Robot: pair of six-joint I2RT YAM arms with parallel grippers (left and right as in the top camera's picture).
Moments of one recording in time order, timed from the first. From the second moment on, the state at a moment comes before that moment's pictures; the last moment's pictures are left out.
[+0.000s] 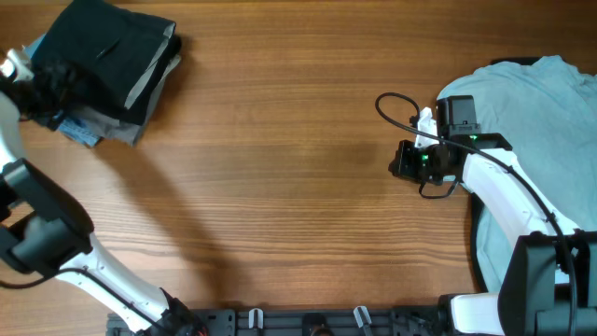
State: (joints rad) left arm 0.61 2.10 1.79 -0.83 0.52 -0.39; right arm 0.05 1.57 0.90 -0.65 -0.40 0.26
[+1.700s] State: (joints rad) left arm -0.13 1.20 1.80 -1.41 0.09 -0.09; right arm 0.06 0.14 0.50 -0.35 -0.25 0.02
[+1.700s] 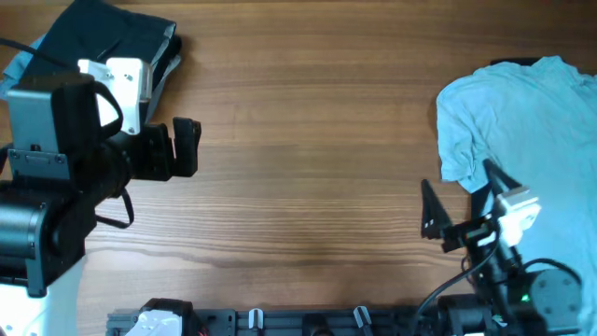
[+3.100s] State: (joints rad) left arm -0.13 1.11 1.70 -1.02 0.03 -0.09; right arm 0.06 0.02 0.01 0.02 -0.25 0.01
